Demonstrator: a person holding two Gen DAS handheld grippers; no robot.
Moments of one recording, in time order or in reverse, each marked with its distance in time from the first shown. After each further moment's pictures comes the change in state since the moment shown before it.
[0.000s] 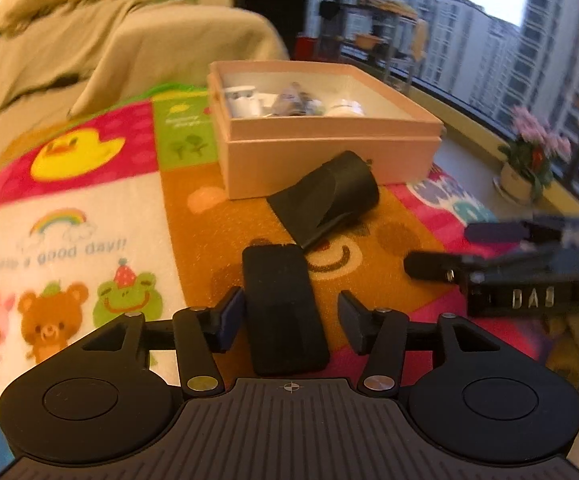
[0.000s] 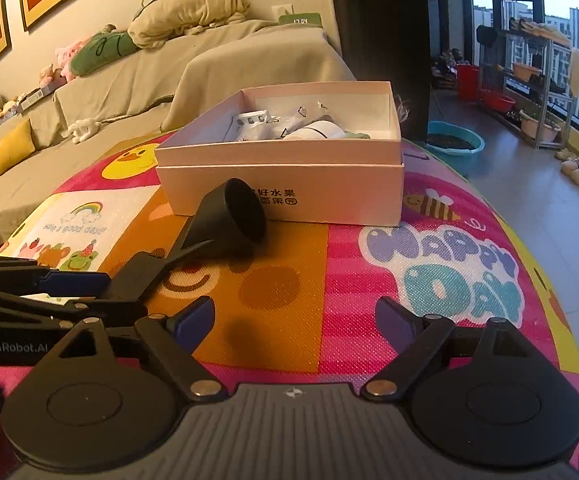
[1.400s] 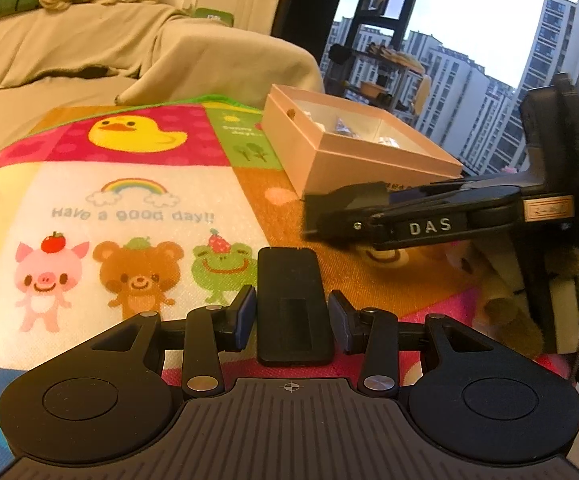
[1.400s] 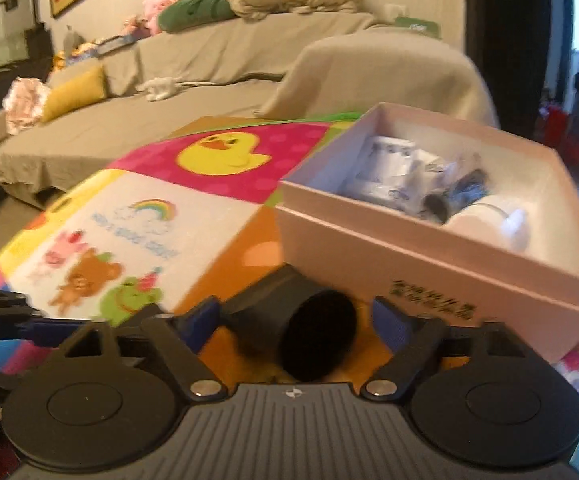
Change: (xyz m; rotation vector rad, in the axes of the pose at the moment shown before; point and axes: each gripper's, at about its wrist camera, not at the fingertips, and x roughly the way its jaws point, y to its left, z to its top) left arm -0.037 0.074 -0.041 -0.161 -0.117 -0.083; right arm 0.068 0.077 0.053 -0.248 0.040 0.193
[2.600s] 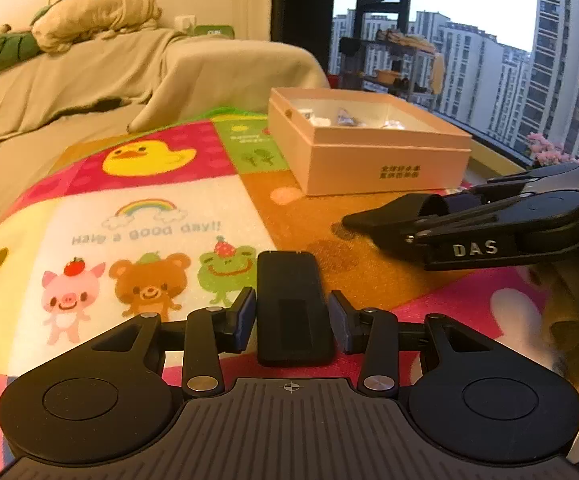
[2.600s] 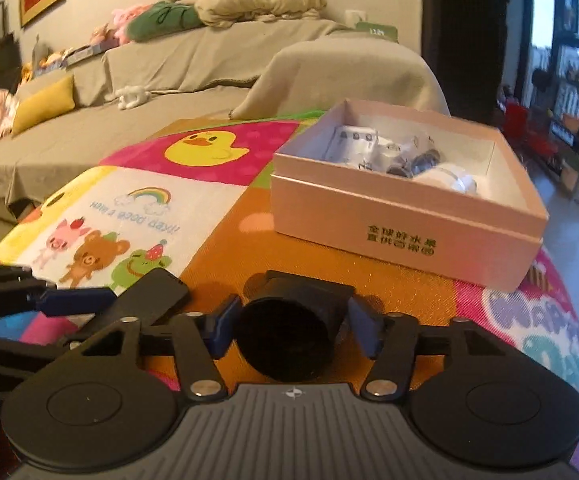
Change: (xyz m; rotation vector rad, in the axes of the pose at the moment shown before) left arm -0.001 -0.030 -0.004 0.129 -0.012 0.135; right arm -0.040 0.024 -0.030 0.042 -0.028 -0.147
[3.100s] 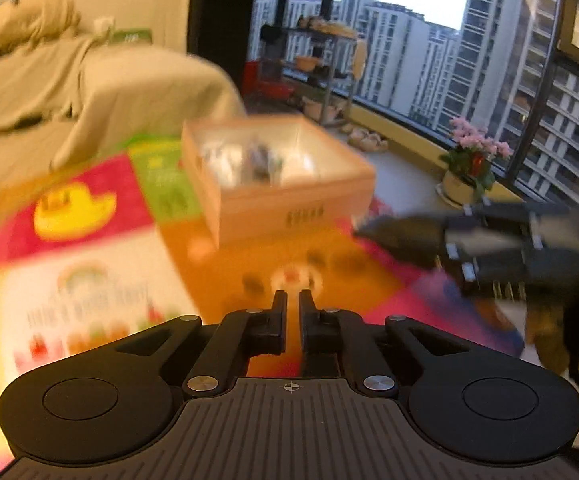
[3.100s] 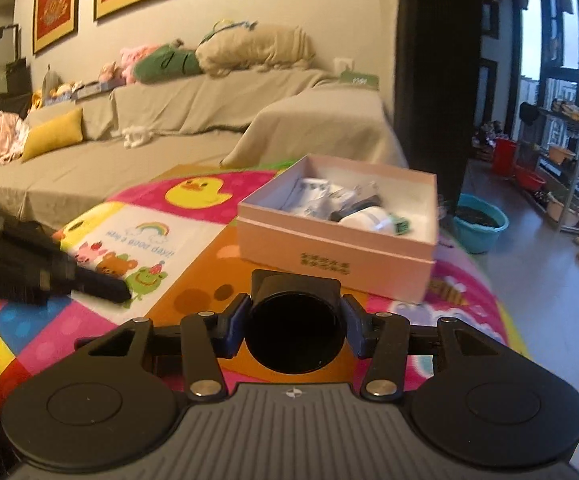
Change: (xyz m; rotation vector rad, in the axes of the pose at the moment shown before) left arm -0.026 -0.017 0.080 0.104 0.054 -0.224; right arm -0.092 -0.047 -0.013 0.006 -0.136 -0.007
